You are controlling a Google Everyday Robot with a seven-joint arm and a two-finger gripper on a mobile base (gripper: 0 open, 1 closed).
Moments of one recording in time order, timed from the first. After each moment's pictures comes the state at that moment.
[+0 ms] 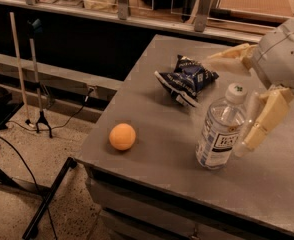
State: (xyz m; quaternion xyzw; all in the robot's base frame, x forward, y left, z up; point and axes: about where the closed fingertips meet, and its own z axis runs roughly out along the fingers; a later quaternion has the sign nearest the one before) arm 0.393 -0.116 0.975 -0.69 0.62 0.25 0.29
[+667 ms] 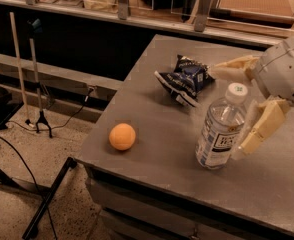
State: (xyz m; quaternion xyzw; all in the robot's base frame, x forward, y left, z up) arm 0.402 -0.126 0.953 -0.66 0.64 0.26 0.31
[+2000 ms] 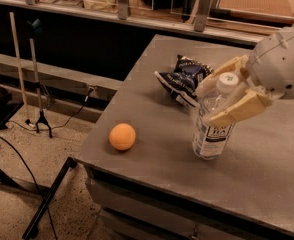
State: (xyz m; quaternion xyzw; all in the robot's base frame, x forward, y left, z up) arm 0.406 -0.112 0.965 -0.67 0.63 0.25 0.32
